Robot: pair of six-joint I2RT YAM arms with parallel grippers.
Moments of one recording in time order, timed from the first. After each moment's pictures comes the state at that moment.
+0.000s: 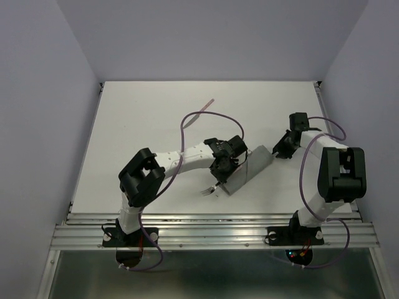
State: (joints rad) left arm -1.03 1.91 1.46 -0.78 0.03 -0.19; right arm -0.04 1.66 0.98 -0.48 -0.01 0.71
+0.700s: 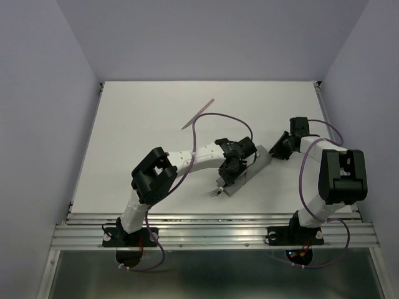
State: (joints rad) left arm -1.06 2.03 1.59 -0.83 0.05 -0.20; right arm -0.04 1.65 0.89 -0.32 -0.12 0.71
